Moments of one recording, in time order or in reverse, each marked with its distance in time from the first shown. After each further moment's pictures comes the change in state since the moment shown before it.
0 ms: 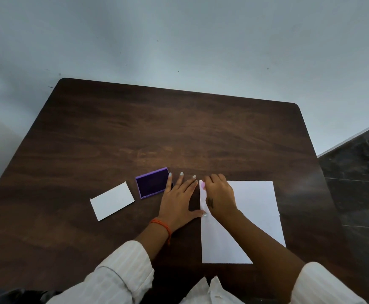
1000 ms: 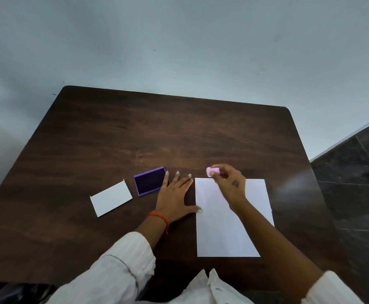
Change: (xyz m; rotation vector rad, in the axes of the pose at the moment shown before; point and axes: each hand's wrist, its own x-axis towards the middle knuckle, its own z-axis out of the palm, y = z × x) left_hand -0.001 -0.002 -0.005 0.004 -0.019 0.011; right_hand -0.004 0.020 -0.032 0.875 0.248 0.410
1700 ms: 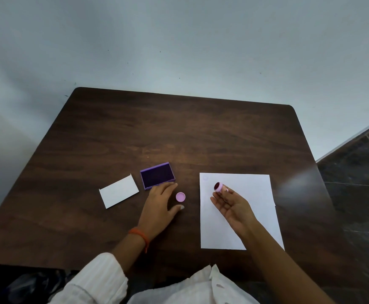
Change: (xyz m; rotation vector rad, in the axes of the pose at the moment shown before) left_hand -0.074 -0.015 -0.009 -0.376 0.299 -0.136; right_hand -0.055 0.030 -0.017 0.886 -0.208 0.573
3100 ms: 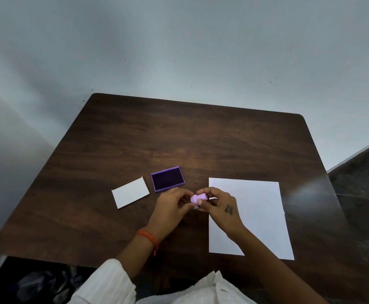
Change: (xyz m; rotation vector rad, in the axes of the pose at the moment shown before) left_hand -0.005 0.033 -0.028 -0.208 0.007 -0.011; right_hand -0.026 0.016 0.055 -0.971 -0.129 -0.553
